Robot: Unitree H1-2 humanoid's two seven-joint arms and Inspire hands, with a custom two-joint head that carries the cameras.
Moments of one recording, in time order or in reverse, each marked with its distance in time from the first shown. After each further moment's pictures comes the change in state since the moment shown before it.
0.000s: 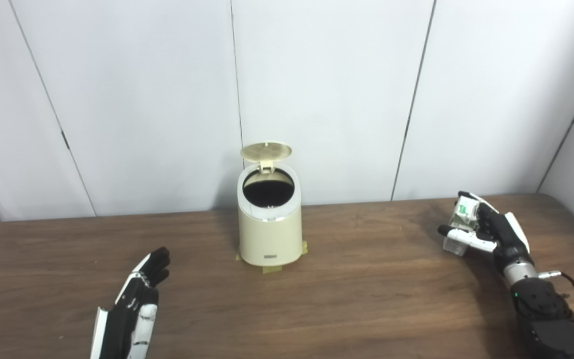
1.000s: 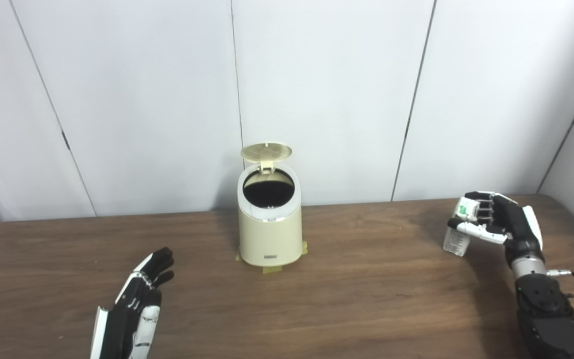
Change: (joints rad) left arm 0.002 0.001 -0.001 -0.001 0.013 -0.027 0.000; right arm 0.022 0.010 -0.024 -0.081 0.000 0.002 -0.153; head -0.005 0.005
